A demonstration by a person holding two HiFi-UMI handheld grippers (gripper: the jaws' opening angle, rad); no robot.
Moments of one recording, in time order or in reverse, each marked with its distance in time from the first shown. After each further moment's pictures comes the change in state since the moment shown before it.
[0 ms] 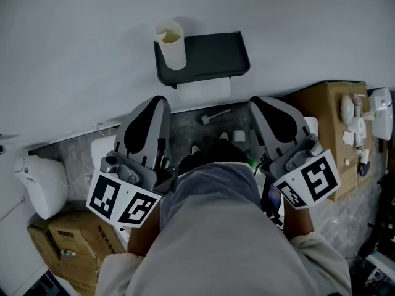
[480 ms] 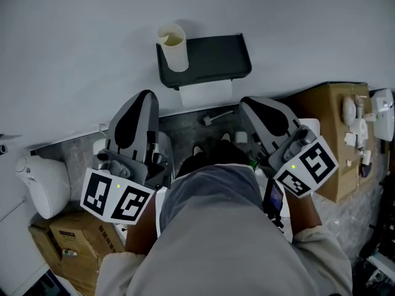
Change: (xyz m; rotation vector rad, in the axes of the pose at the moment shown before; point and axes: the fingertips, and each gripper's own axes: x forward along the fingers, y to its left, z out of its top) left arm 0.000 0.021 0.017 0.032 -0.004 0.085; right arm 0.017 0.005 -0.015 0.137 -0.002 0.124
